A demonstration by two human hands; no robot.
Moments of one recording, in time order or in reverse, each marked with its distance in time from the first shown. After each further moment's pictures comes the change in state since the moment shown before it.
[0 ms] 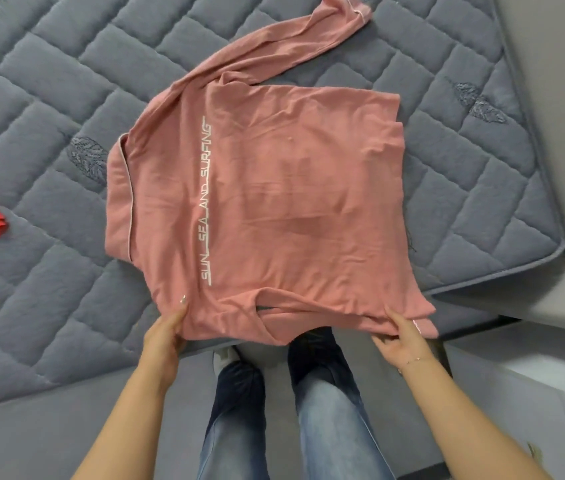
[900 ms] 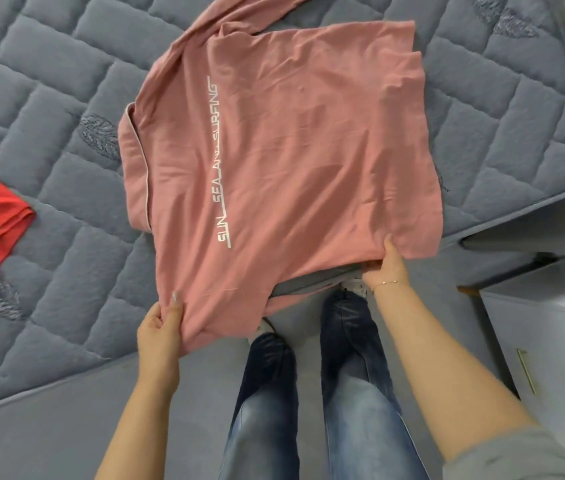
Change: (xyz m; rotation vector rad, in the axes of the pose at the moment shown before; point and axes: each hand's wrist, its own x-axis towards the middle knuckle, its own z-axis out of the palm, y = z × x) left_hand -0.021 -0.009 -0.080 0.341 0.082 0.373; right_hand -0.007 0.059 0.083 0.277 -0.058 -0.101
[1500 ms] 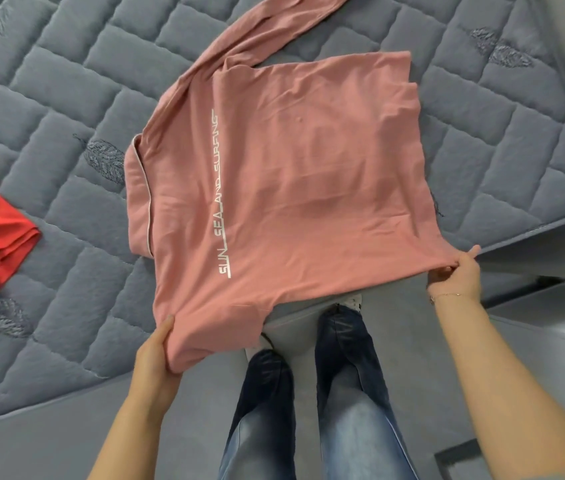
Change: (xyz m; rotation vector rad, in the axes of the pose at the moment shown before) left_hand -0.001 0.036 0.009 -0.398 -0.030 -0.487; right_hand 0.007 -0.101 -0.028 -0.002 0.200 -0.354
